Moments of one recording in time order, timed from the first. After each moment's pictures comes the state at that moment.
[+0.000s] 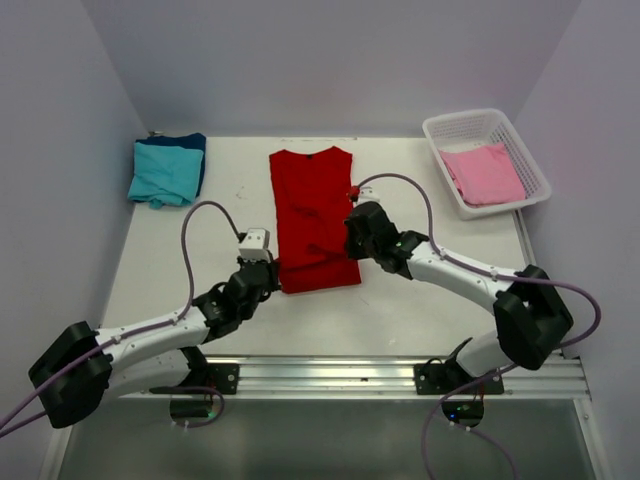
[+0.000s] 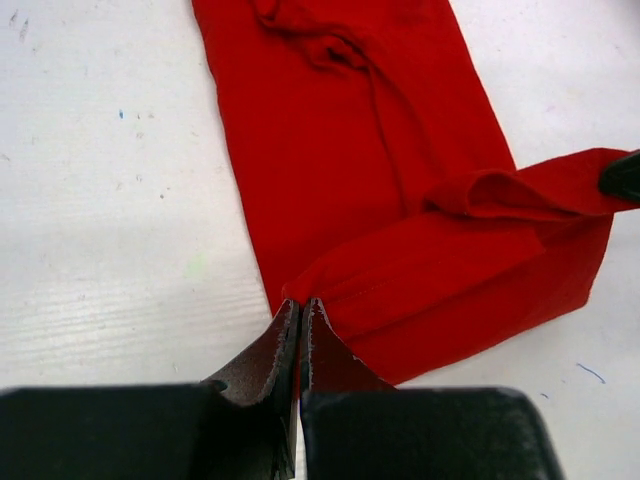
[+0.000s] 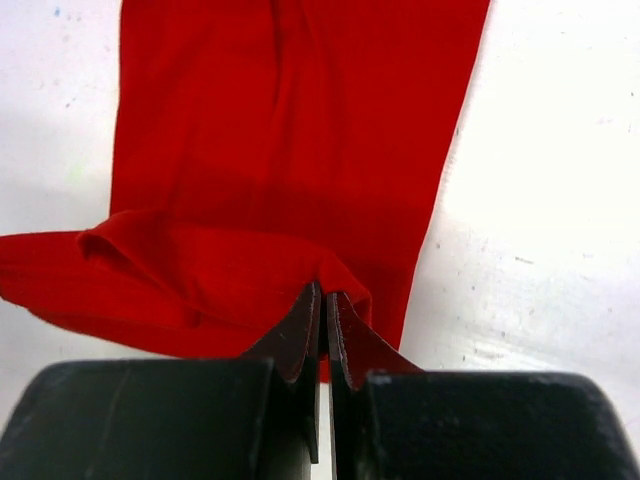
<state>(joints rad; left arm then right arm) -0.87 0.99 0.36 0.19 -0.57 -0.53 0.74 1.43 0.93 -0.22 0.22 0.48</state>
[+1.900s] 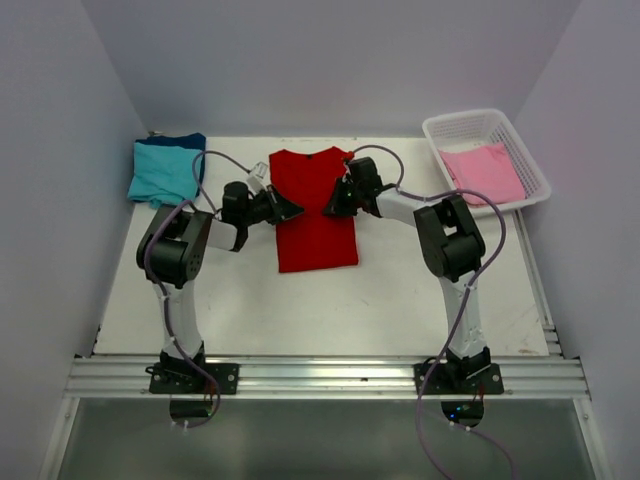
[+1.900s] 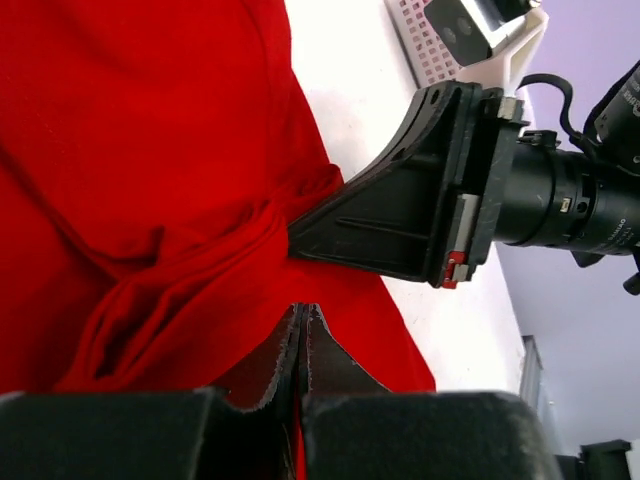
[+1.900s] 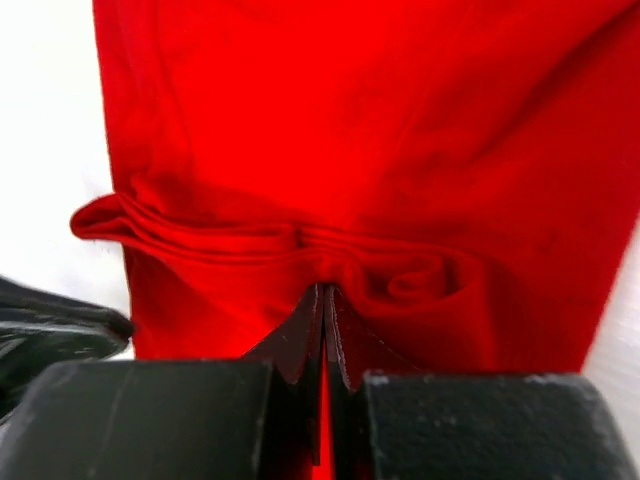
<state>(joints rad) -0.23 2.02 0.92 0.79 0.63 -0.75 0.45 2.20 1.51 -0.07 -0.28 0.59</state>
